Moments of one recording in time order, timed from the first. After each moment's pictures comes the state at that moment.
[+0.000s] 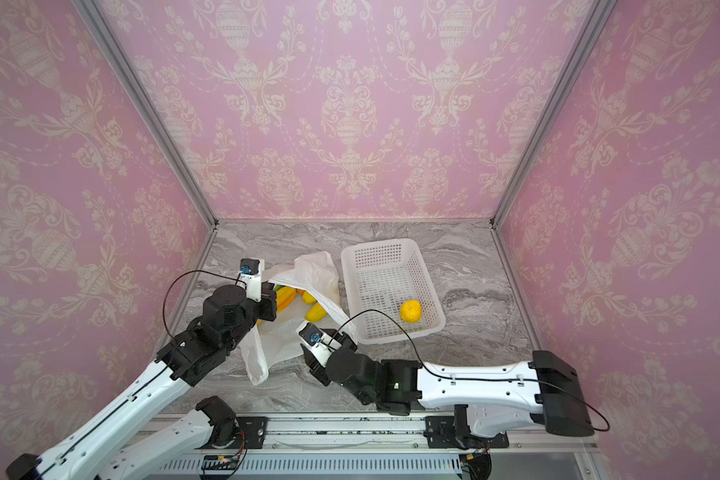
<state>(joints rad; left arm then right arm) -0.59 0.81 0.78 -0.36 -0.35 -0.18 1.40 1.34 0.91 0.06 0.58 0.04</state>
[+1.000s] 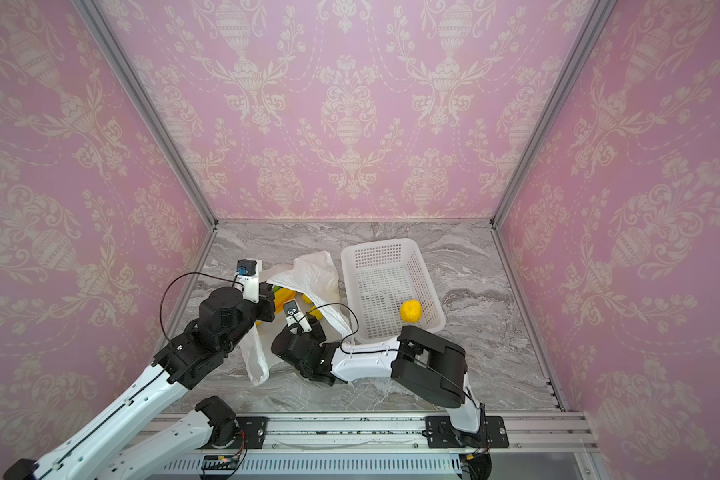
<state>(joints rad) -0.59 0.79 0.77 -0.35 -0.35 -0.18 1.24 1.99 1.25 0.13 0.80 0.43</state>
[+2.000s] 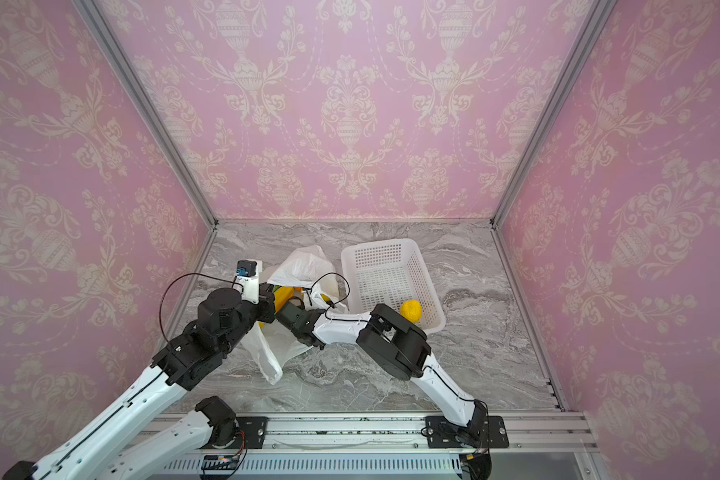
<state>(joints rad) -0.59 0.77 0.76 -0.35 -0.32 -0.18 1.04 2.31 1.61 -0.31 0.78 0.70</state>
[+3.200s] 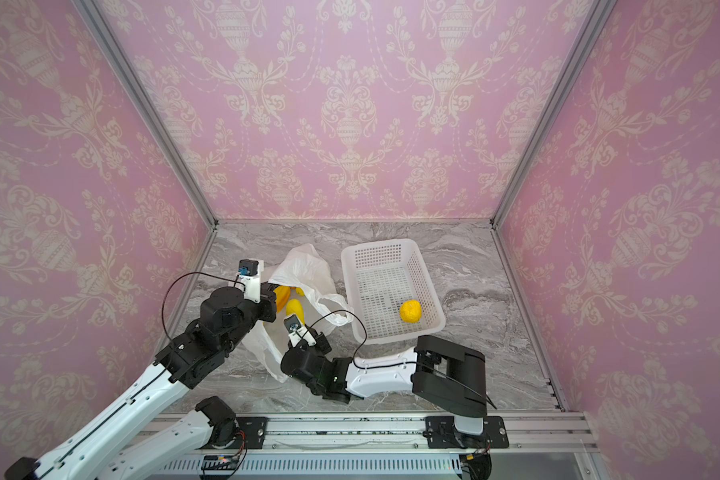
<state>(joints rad) -0.59 0.79 0.76 -0.34 -0.33 -0.18 1.34 1.79 0.99 0.37 0.80 0.24</state>
